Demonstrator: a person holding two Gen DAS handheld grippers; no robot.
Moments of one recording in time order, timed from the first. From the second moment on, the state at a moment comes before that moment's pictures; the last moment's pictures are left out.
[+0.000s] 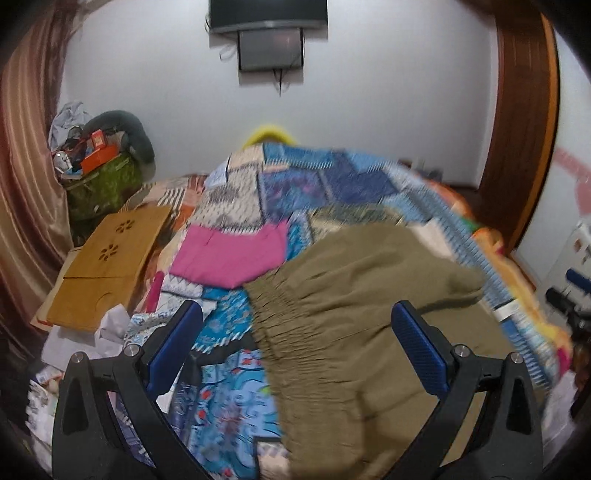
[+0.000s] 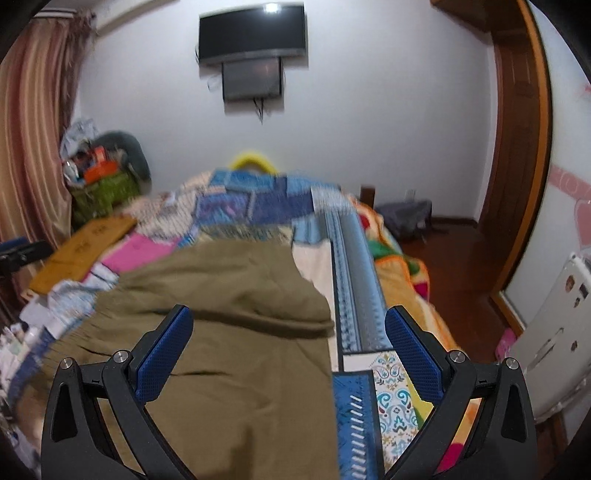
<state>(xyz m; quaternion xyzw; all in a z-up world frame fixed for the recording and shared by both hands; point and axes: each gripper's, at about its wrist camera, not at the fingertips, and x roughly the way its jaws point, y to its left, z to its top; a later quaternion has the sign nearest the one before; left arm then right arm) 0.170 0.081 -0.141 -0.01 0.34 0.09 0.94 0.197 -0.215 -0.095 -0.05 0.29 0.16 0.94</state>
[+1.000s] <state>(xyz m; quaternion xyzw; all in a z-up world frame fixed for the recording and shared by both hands) 0.253 0.125 -0.247 0.00 0.48 0.05 0.87 0.301 -0.229 -0.217 -0.08 0.49 0.19 0.84</state>
